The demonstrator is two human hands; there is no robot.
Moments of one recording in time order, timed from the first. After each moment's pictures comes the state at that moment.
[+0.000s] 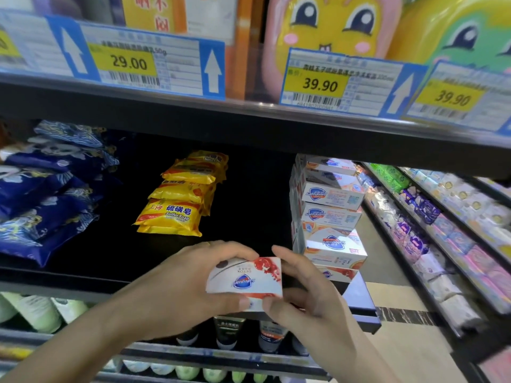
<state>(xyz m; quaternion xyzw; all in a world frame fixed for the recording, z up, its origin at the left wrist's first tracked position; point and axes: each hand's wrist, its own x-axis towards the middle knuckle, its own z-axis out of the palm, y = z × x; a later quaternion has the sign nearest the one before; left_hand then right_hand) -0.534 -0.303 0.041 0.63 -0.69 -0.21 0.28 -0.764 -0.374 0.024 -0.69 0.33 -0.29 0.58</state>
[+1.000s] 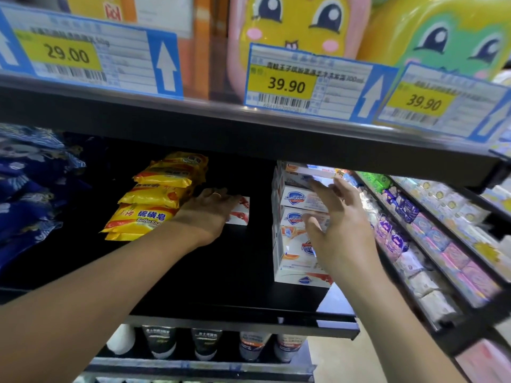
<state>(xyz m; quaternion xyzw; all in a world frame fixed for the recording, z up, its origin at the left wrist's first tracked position) -0.500 -0.479 0.022 0.74 -0.67 -0.03 0.04 -0.774 -0.489 0.060 -0.80 0.48 -0.36 0.05</state>
